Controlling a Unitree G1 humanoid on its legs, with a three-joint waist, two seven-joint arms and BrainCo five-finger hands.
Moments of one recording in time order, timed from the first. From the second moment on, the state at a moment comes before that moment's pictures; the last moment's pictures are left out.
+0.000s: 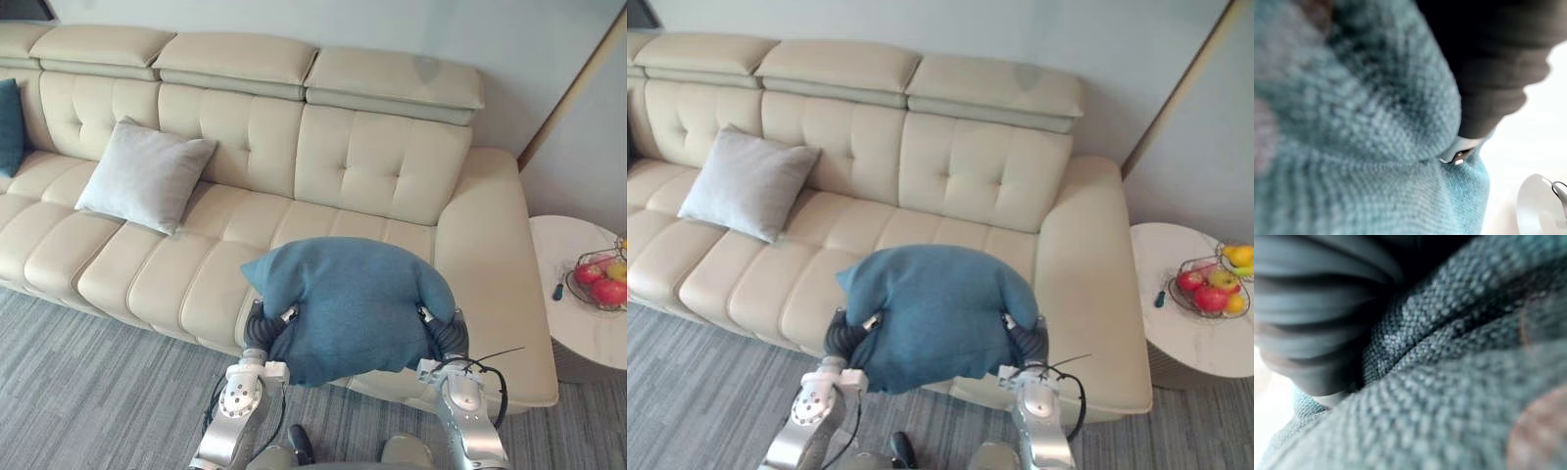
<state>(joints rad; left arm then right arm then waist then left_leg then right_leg) 0.16 0.14 -0.34 0.02 -0.27 -0.14 0.23 0.16 -0.09 0.00 0.10 0.06 -0.12 -0.23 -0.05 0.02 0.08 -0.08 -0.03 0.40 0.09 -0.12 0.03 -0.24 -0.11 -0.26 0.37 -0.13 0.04</state>
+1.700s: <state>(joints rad) -0.62 0.26 -0.29 0.16 -0.16 -0.14 0.51 -0.54 -0.16 0.00 0.19 0.00 -0.12 -0.49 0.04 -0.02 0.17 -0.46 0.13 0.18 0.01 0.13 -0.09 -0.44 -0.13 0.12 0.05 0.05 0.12</state>
